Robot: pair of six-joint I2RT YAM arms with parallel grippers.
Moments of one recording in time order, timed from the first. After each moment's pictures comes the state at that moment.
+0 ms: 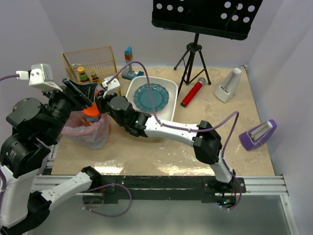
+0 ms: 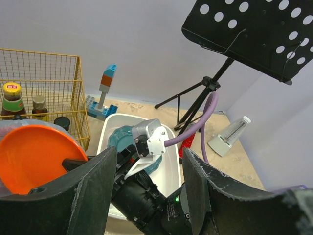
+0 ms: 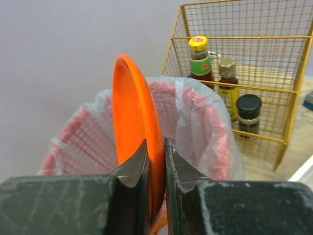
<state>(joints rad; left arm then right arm) -0.60 0.85 1.65 -0.79 -0.40 -0.42 1.17 2.09 1.85 0.30 0.45 0.30</state>
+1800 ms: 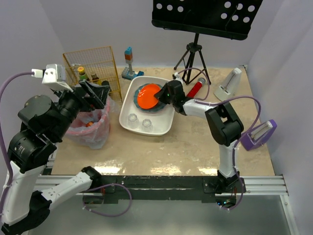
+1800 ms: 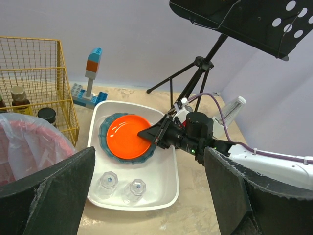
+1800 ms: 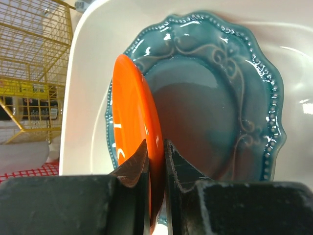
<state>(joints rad) -0.60 0.86 1.59 -0.78 -0.31 -0.42 0.55 2.02 1.29 0.26 0.02 0.88</state>
